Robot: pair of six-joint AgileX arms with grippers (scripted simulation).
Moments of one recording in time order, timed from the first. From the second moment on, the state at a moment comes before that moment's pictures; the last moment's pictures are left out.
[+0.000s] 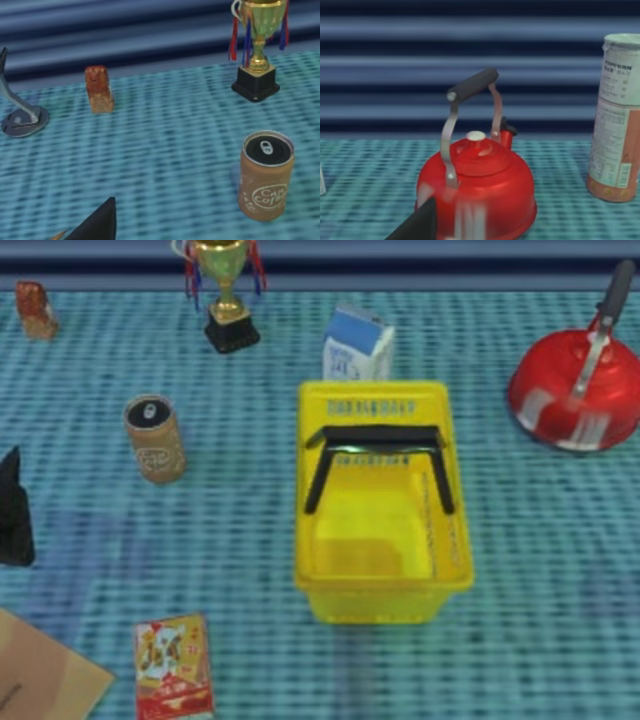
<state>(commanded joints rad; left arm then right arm) -0.07 0.48 0.44 -0.28 0.02 0.12 0.00 0.00 0.00 0.00 0.00 0.00</state>
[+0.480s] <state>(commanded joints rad) -0.13 1.27 1.12 -0.72 0.02 0.33 0.00 0.00 0.00 0.00 0.00 0.00</state>
